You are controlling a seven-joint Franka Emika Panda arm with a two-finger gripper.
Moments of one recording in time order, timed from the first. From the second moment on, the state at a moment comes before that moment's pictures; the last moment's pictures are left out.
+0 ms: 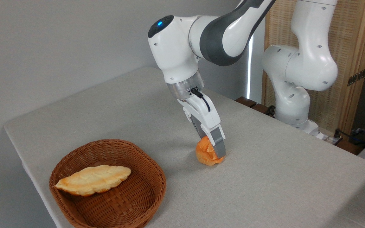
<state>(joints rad) -0.07 -0.30 -0.03 -2.42 0.12 1.90 0.89</state>
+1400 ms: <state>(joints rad) -0.07 -0.31 -0.03 -2.35 0.12 1.90 0.89</state>
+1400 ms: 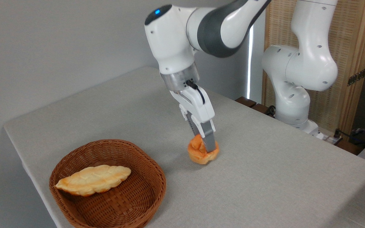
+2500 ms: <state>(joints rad) -0.07 0.05 -0.02 -1.72 0.02 1.85 0.71</state>
